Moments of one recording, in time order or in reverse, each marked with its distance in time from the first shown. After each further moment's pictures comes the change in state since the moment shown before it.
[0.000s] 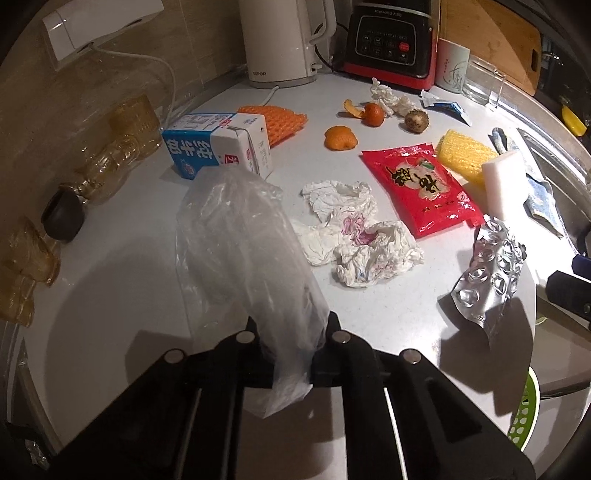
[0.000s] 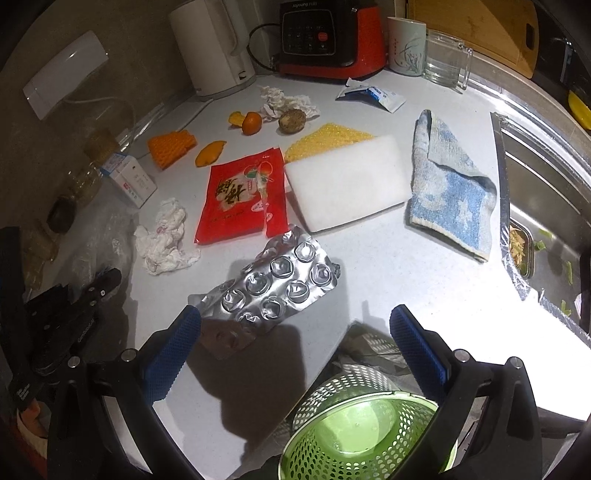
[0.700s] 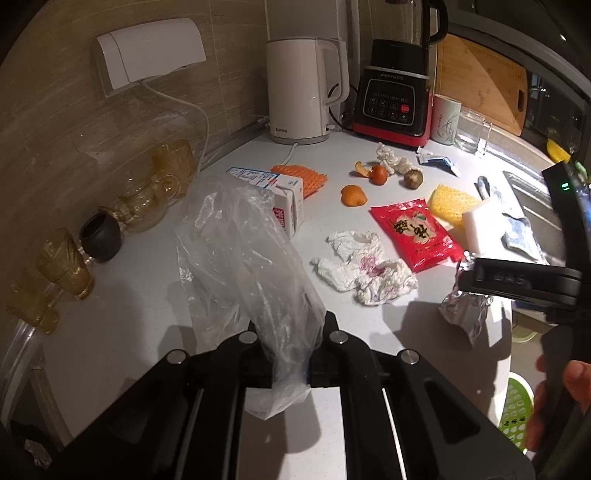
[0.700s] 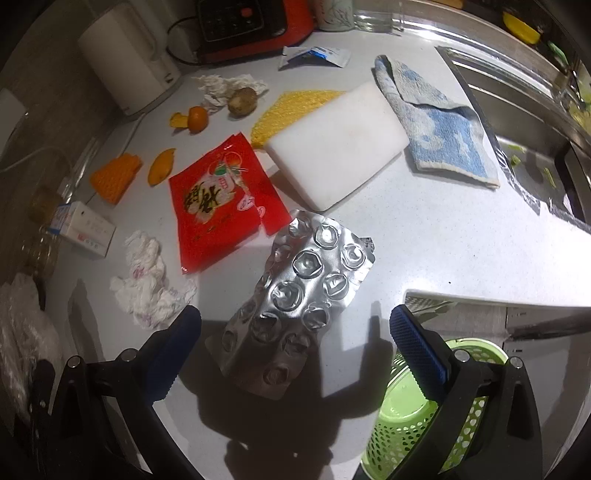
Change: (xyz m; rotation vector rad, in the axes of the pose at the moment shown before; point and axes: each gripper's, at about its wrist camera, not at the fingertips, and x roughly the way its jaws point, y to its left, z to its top) left arm -0.058 0.036 -0.010 -0.028 -0.188 -0.021; right arm 0.041 0.026 0.008 0.346 0.065 -0.141
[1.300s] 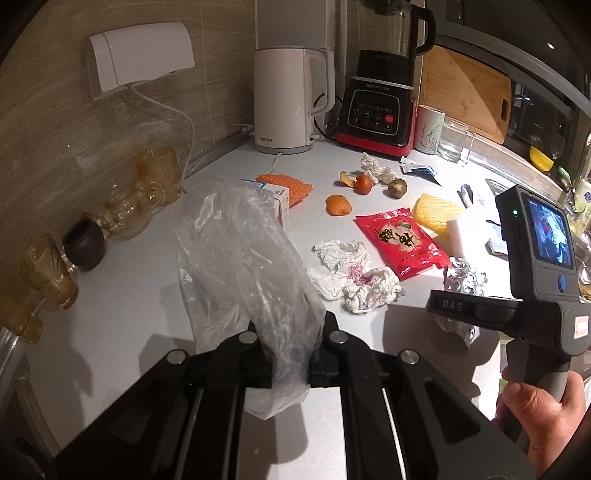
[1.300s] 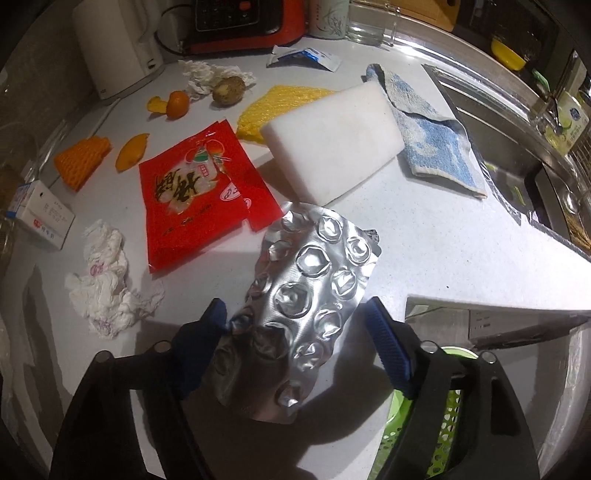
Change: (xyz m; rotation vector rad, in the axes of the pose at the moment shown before) left arm 0.001 0.004 -0.001 0.001 -0.039 -0.078; right arm 0.017 0.023 -0.013 -0.084 -0.075 -0.169
